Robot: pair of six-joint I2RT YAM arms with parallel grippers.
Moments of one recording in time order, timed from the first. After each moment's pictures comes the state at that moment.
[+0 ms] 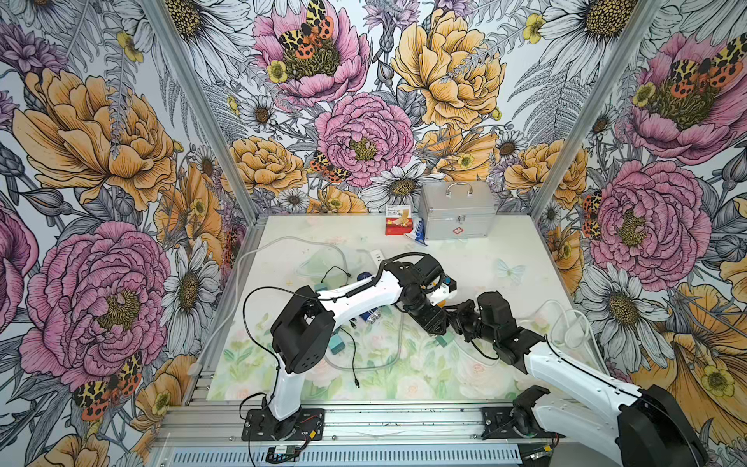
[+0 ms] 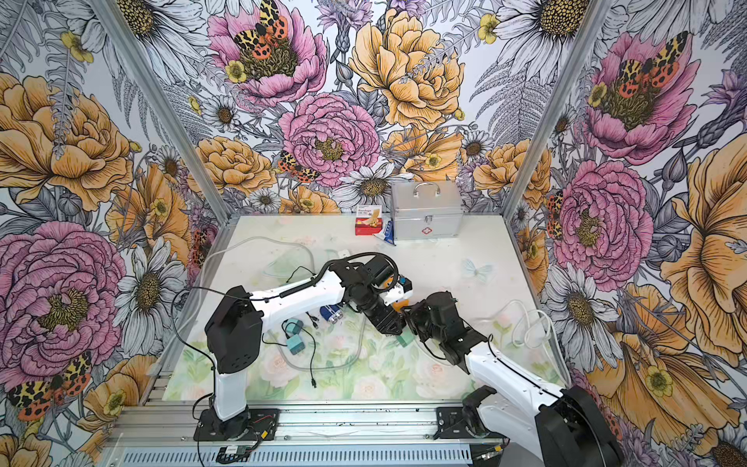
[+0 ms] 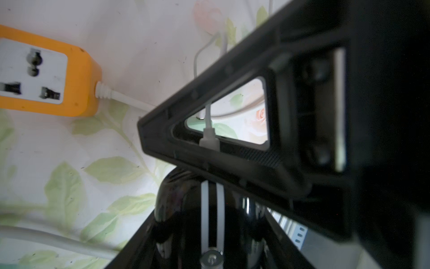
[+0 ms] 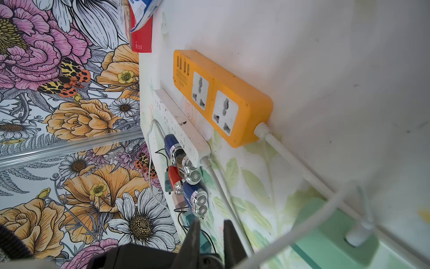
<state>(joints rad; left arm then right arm) -0.91 1.96 1.59 -0.88 0.45 -0.04 0.49 1.03 0.40 0.01 -0.19 1.46</state>
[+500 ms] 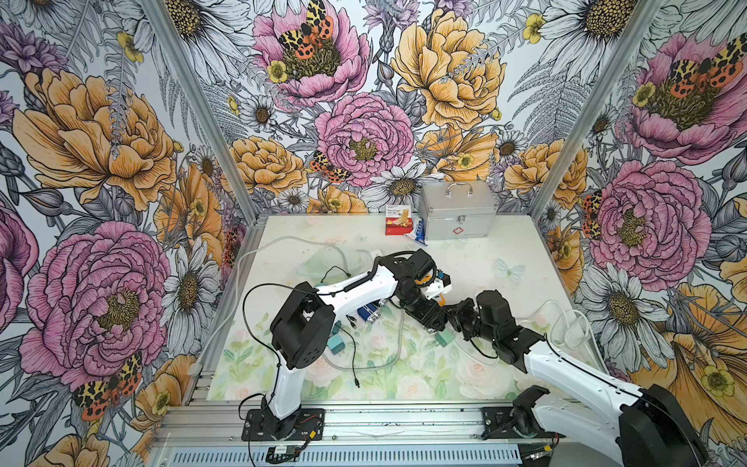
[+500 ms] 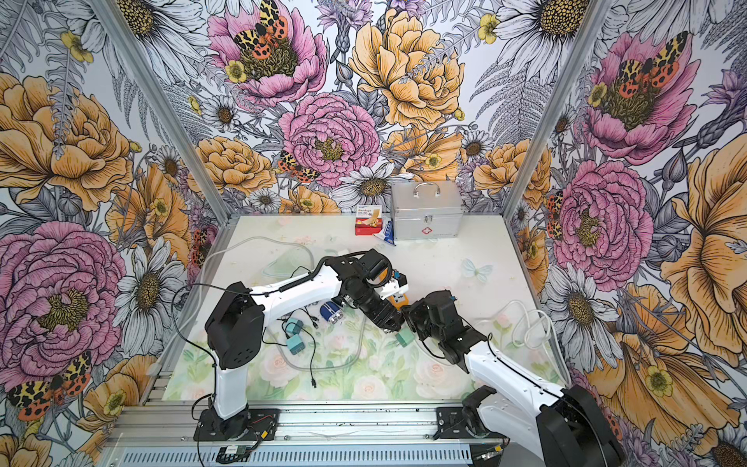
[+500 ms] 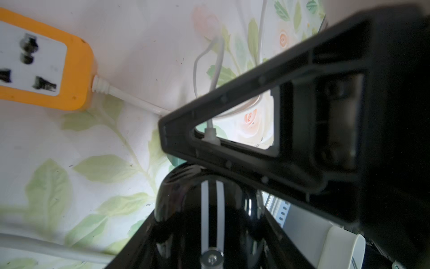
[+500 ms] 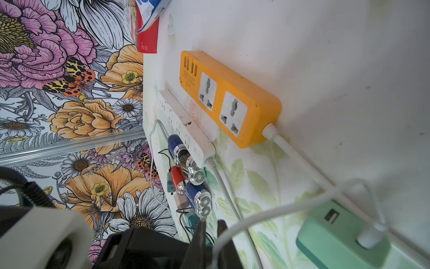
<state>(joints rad) -0.86 1.97 1.59 -0.88 0.57 -0.08 0.50 1.04 0.43 0.01 -0.17 1.45</state>
